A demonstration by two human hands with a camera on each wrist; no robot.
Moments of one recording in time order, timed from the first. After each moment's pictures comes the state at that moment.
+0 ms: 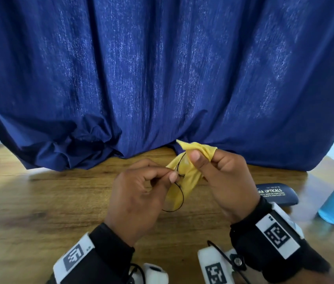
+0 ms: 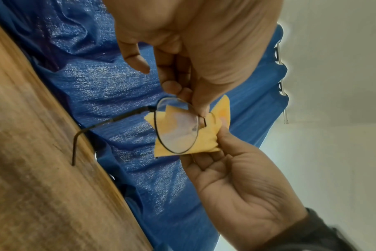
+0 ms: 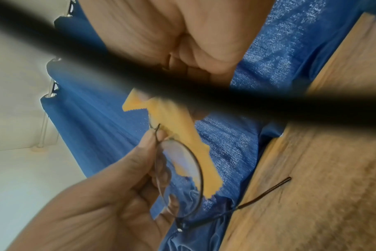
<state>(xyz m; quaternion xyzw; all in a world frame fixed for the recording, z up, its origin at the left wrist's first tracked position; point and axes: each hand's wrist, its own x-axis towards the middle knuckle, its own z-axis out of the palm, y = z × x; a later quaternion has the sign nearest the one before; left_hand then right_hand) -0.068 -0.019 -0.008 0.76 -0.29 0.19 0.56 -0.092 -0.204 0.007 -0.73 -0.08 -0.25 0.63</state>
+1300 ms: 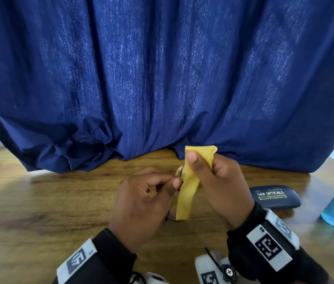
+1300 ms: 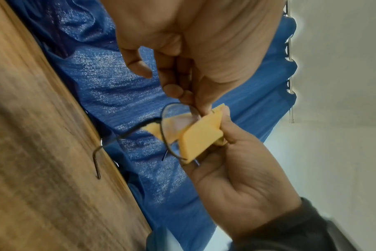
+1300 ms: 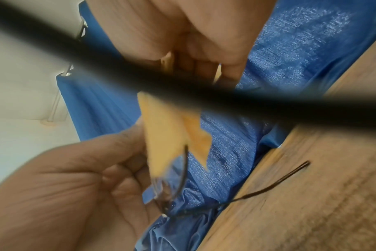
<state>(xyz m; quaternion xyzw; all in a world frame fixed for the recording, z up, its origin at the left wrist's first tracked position) -0.067 -0.025 -0.015 0.75 -0.30 0.16 0.57 -0.095 -0.195 0.012 -0.77 -0.08 -0.27 0.58</state>
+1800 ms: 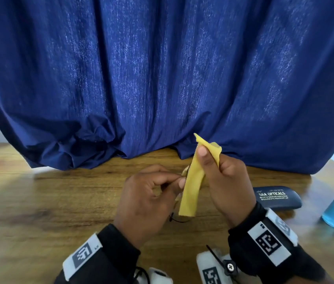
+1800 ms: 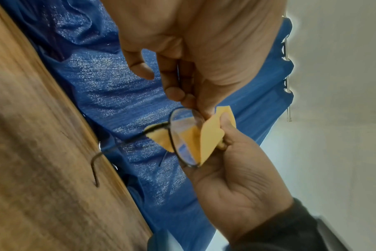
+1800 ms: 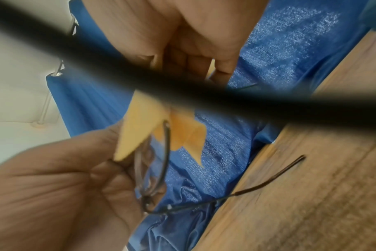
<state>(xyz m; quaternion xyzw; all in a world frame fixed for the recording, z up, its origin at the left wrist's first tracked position) -0.070 -0.025 -0.012 0.74 -0.31 0.17 0.57 -0.095 -0.194 0.010 -0.76 -0.06 -0.30 0.58</state>
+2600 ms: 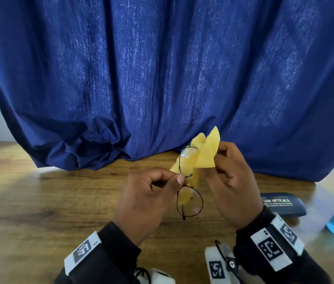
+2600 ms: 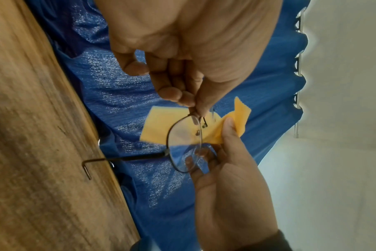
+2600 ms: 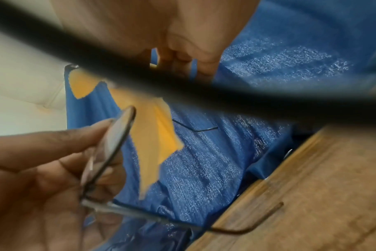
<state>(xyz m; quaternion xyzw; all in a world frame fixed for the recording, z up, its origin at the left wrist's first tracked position) -0.069 -0.020 -0.003 0.74 -0.23 0.11 0.62 -0.090 -0.202 0.009 -0.82 -0.13 -0.37 0.41</state>
